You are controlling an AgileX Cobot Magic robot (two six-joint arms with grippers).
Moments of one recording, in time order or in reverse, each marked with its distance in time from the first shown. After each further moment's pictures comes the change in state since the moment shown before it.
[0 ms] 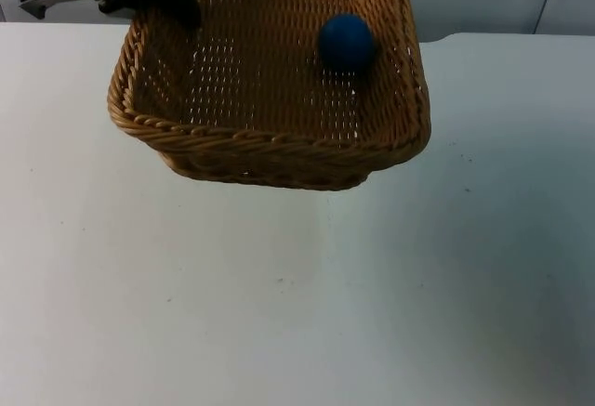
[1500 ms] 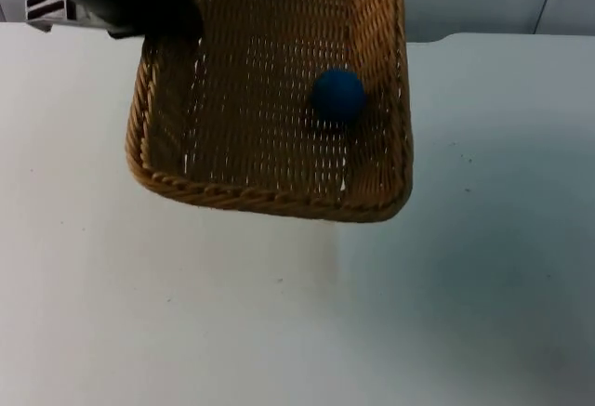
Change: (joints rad) right arm 0.000 -0.187 0.115 -0.171 -0.067 0.131; left arm -0.085 -0.049 0.211 0.002 -0.384 0.089
